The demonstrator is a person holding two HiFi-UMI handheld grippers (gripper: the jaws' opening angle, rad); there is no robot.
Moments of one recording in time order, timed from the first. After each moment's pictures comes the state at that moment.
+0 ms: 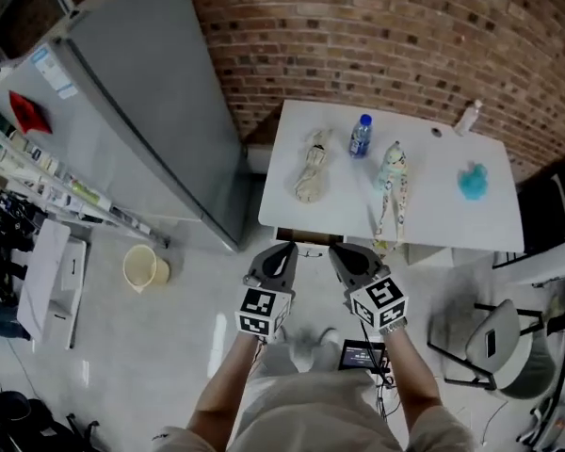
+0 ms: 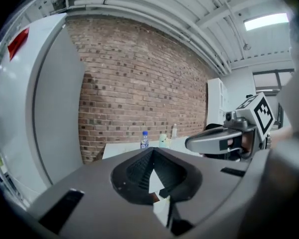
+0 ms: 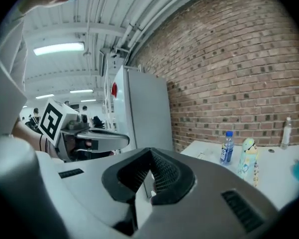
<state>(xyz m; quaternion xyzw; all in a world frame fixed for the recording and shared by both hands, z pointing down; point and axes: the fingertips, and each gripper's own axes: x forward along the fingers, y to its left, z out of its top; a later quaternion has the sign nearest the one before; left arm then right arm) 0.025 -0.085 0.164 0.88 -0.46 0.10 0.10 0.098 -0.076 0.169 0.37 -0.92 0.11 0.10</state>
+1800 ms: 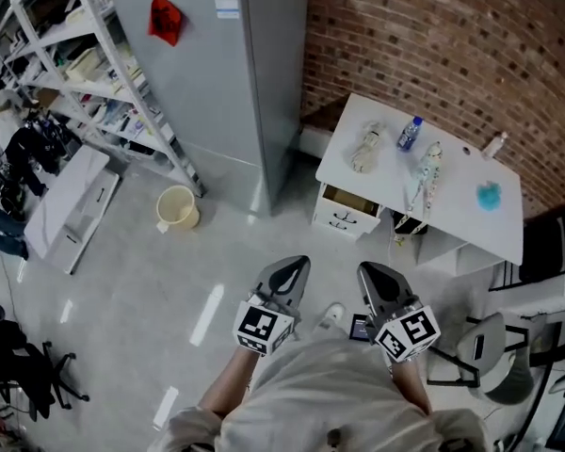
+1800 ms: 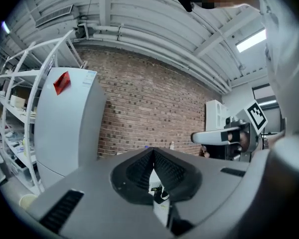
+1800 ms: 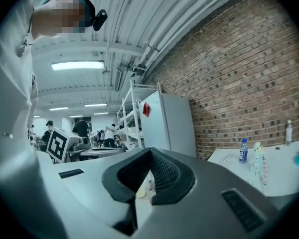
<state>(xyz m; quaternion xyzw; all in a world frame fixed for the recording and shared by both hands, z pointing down) -0.092 0.185 0.043 0.86 -0.51 0.01 0.08 0.012 0.182 0.025 0.32 -0.94 0.09 0.03</state>
